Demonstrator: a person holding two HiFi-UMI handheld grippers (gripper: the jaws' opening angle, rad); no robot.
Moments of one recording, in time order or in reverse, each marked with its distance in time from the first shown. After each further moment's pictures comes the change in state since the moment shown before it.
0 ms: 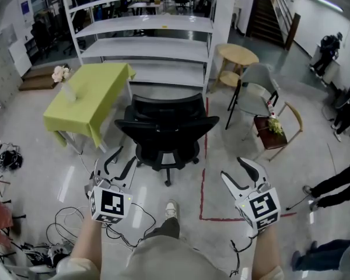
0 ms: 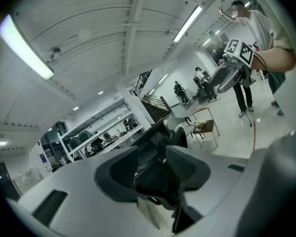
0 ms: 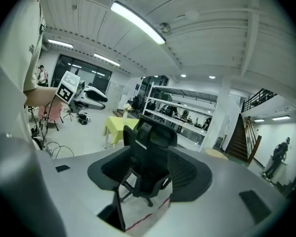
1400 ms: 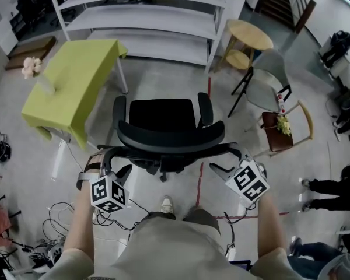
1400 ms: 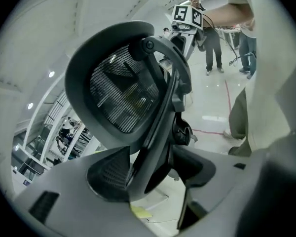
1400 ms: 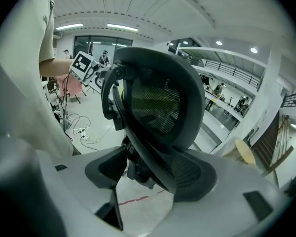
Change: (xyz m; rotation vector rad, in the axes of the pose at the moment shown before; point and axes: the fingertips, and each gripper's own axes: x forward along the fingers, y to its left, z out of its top) left arm 0.238 0.019 -0.175 0.289 0.386 -0.388; right arm 0.287 -0.089 -0.086 -0.147 0.356 0.343
